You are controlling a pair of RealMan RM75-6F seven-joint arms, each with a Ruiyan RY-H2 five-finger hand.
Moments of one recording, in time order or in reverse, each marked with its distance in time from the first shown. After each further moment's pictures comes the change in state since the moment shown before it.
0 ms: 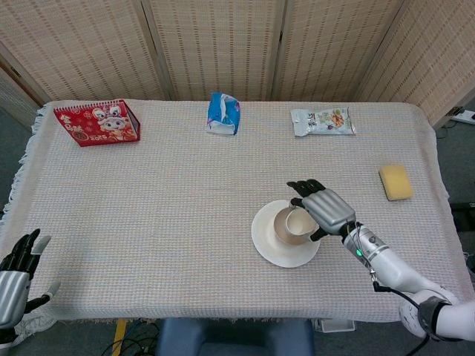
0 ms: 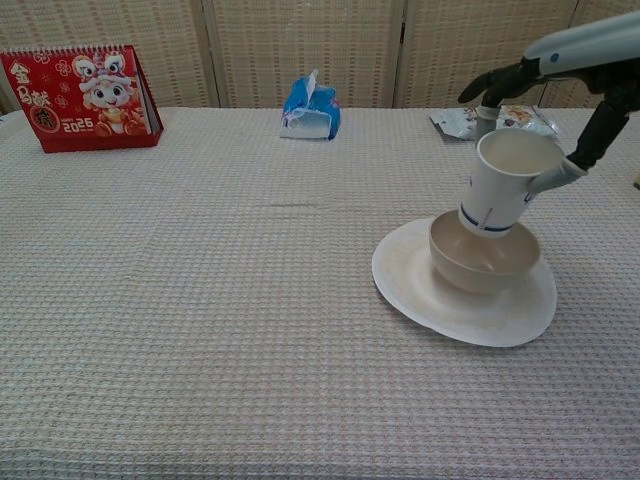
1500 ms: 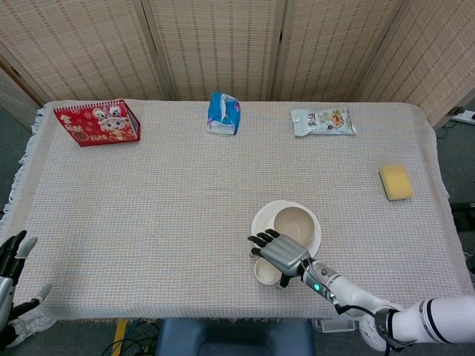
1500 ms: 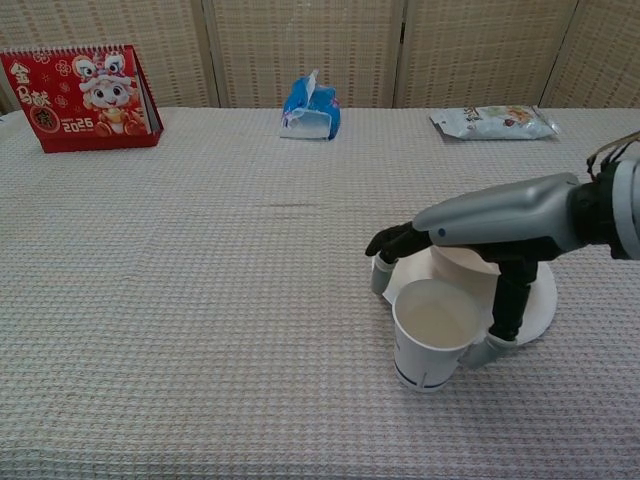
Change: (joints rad) left arm 0.026 0.048 0.010 0.008 0.041 0.081 -0.128; right arm 0.123 -0.260 -0.106 -0.064 0.146 -0.035 -0.277
